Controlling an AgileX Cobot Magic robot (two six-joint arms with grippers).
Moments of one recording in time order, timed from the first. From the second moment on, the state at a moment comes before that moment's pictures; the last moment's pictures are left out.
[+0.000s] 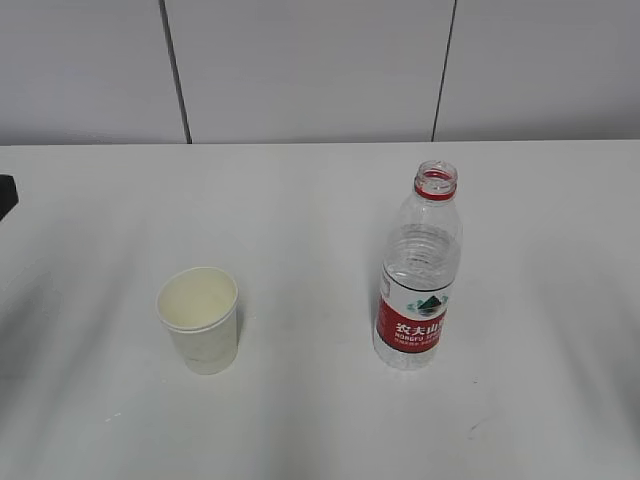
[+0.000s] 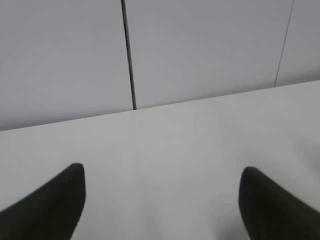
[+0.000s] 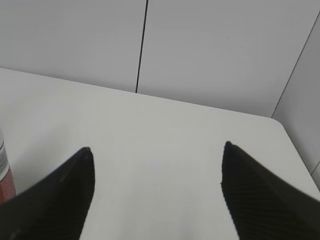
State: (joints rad) left arm -0.28 0.82 -0.28 -0.17 -0.29 0.15; right arm 0.01 0.52 -0.14 0.06 -0.15 -0.28
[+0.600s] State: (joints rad) left arm -0.28 1.10 -0.28 -0.16 -0.51 0.13; right arm 0.01 0.67 -0.14 0.04 -0.40 -0.08
